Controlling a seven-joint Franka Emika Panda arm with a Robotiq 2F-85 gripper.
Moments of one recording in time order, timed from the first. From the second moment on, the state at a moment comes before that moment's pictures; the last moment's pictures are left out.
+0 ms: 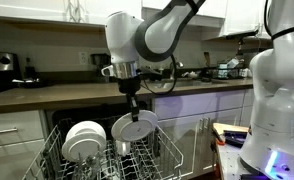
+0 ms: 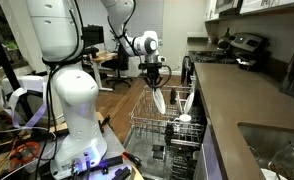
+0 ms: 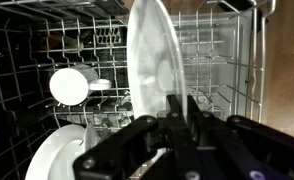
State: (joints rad) arm 0.13 0.02 0.19 -2.40 -0.25 2.32 -0.17
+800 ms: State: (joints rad) arm 0.19 0.00 0.20 -2.31 -0.50 2.14 0.04
